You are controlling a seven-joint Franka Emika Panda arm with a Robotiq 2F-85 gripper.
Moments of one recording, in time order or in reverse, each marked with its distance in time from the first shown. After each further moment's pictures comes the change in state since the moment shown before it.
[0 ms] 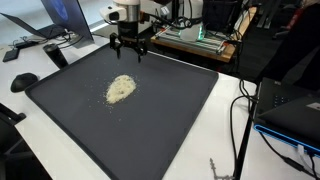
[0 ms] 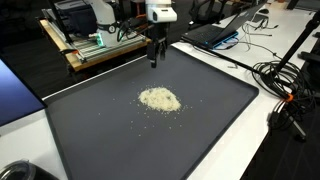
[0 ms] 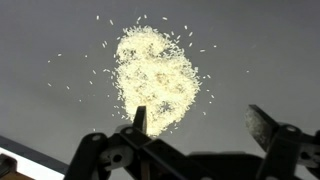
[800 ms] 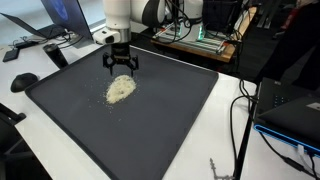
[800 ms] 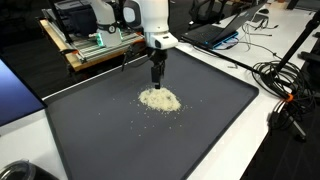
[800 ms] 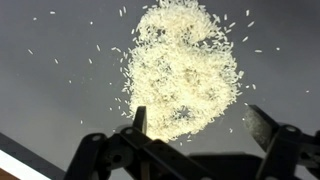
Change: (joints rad) arm -0.165 0.235 0.104 0.118 -0.001 0.171 -0.271
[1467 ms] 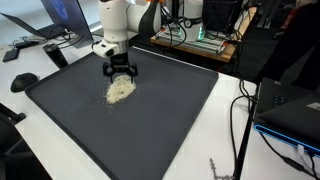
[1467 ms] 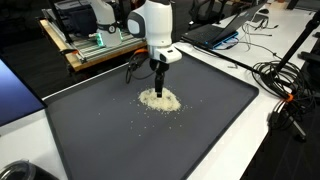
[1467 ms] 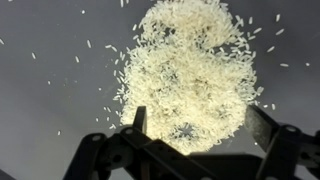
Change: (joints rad) arm -0.004 0.122 0.003 0.107 -0.009 -0.047 -0.086
